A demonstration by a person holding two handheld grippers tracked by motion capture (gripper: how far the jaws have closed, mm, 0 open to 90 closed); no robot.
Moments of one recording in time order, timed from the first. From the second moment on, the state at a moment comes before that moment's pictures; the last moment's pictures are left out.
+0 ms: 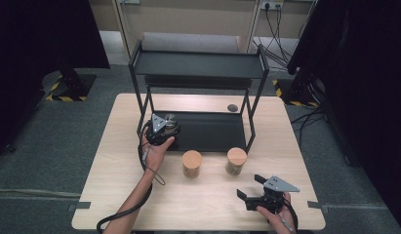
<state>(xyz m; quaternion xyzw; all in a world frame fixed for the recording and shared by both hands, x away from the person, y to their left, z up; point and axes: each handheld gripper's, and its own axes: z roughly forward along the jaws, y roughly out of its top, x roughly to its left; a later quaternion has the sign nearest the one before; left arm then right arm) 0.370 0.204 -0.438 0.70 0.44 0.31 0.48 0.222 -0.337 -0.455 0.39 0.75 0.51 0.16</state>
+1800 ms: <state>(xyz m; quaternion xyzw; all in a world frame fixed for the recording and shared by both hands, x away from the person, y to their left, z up) 0.377 0.198 -0.457 0.69 0.46 0.32 0.47 0.223 -0.336 -0.456 0.39 0.75 0.51 0.16</state>
